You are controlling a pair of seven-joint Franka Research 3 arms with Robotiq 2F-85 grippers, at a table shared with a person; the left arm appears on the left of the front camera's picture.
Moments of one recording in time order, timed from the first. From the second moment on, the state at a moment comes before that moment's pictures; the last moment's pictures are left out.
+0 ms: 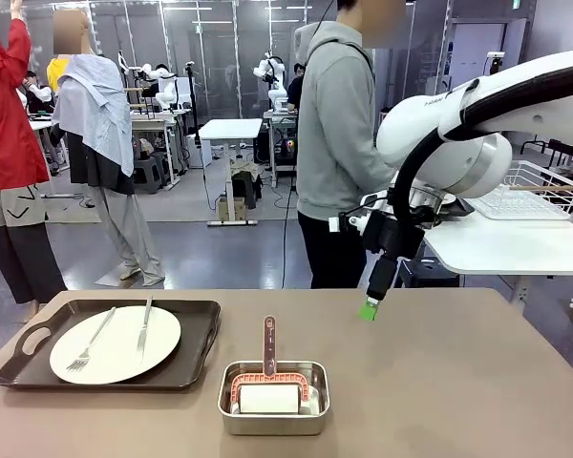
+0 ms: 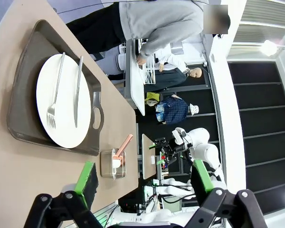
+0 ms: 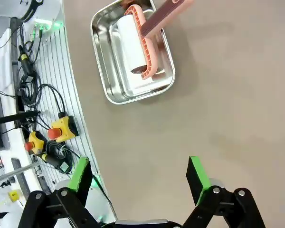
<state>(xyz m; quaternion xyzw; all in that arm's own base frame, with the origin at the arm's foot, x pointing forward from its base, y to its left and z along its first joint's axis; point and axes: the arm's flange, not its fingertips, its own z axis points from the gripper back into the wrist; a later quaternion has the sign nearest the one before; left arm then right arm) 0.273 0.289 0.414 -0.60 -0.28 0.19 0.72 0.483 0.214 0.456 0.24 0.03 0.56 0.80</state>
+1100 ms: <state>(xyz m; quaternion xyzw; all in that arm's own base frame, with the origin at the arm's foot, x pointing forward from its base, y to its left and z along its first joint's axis) 0.273 0.289 0.414 -0.60 -0.28 0.19 0.72 0.557 0.332 0.425 0.19 0.04 0.66 0.72</state>
